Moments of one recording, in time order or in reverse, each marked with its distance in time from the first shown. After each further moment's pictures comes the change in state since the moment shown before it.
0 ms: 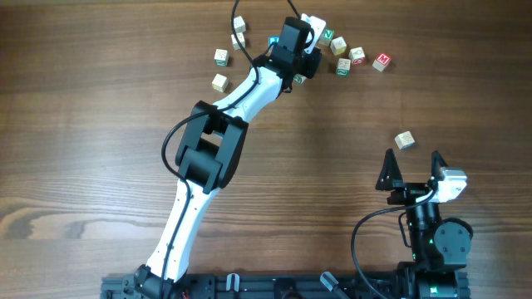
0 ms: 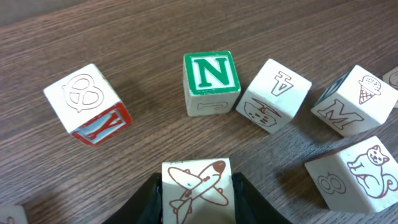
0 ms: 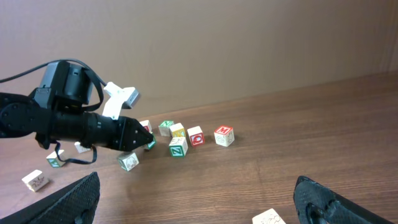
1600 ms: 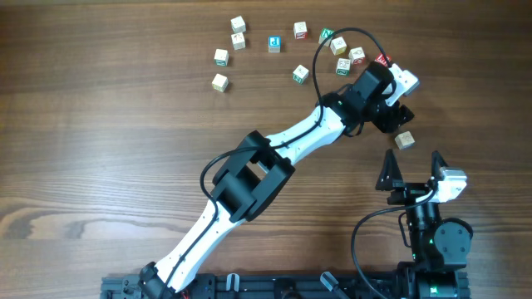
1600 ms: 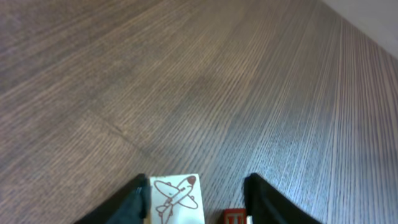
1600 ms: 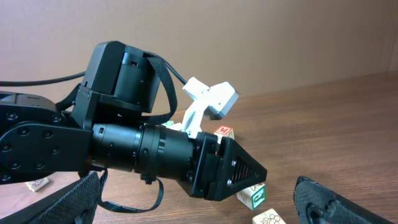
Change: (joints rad) left arm -0.332 -0.016 0.001 0.042 0.325 -0.144; right arm 0.000 0.000 0.000 0.000 0.000 0.000
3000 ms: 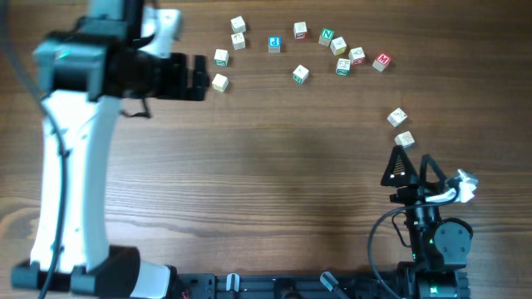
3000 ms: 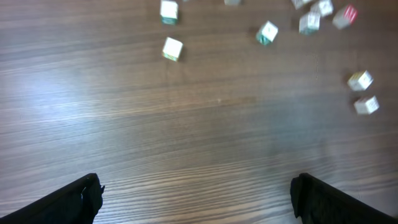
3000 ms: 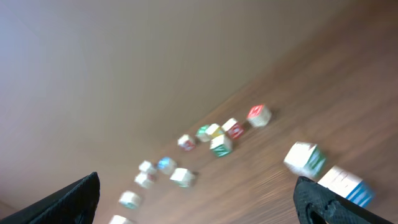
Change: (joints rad) left arm 0.737 -0.930 -0.002 -1.403 -0.241 0.098; right arm 0.000 0.000 0.000 0.000 0.000 0.558
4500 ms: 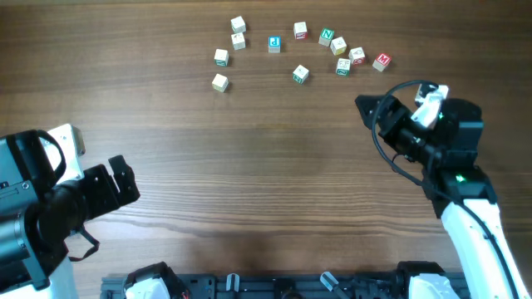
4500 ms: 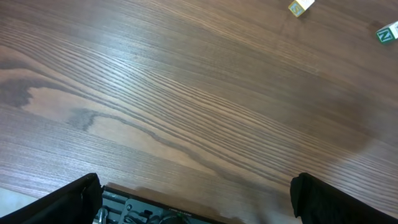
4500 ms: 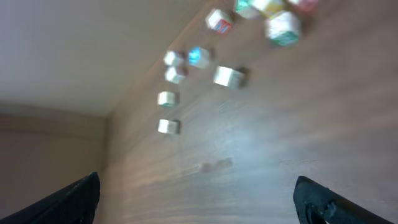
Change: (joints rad) left arm 0.429 -0.602 -0.494 -0.109 -0.110 -0.004; right arm 0.000 1.081 0.705 -0.166 -0.496 0.000
